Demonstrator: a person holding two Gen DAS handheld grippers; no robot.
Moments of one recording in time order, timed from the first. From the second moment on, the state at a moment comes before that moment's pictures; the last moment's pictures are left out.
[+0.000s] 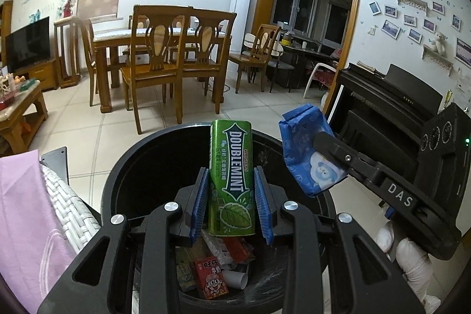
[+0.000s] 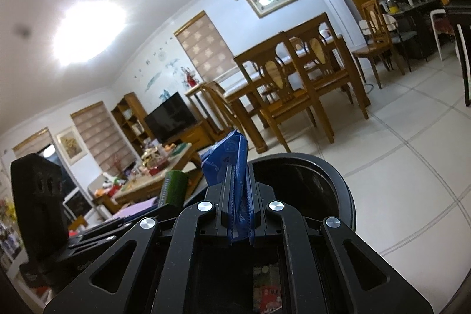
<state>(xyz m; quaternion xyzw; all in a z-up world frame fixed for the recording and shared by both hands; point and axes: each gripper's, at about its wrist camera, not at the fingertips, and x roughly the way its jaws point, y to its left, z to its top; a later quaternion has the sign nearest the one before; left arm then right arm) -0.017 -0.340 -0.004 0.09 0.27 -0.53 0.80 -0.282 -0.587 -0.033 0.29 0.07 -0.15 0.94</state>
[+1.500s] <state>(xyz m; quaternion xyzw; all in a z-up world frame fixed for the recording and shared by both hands) -0.014 -0.323 -0.002 0.11 0.26 -0.46 0.84 -0.275 -0.595 -0.056 0.35 0.07 -0.15 0.92</state>
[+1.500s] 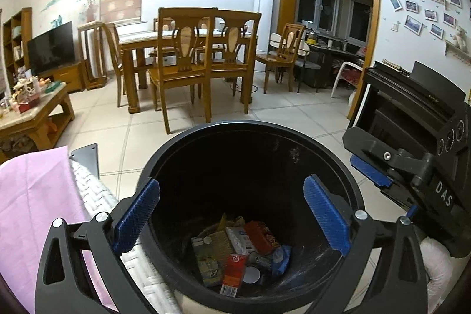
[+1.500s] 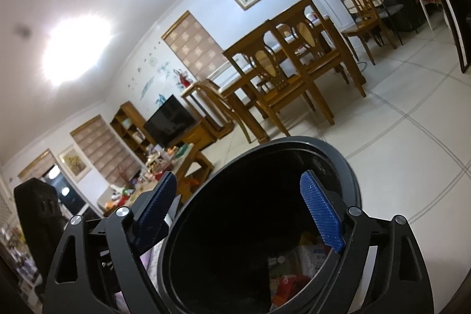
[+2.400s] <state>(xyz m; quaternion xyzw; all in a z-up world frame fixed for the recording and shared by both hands) 0.163 -0.034 -0.014 0.02 0.39 -0.19 0.90 -0.142 -0.390 -0.014 0.23 0.21 0.03 0.95</state>
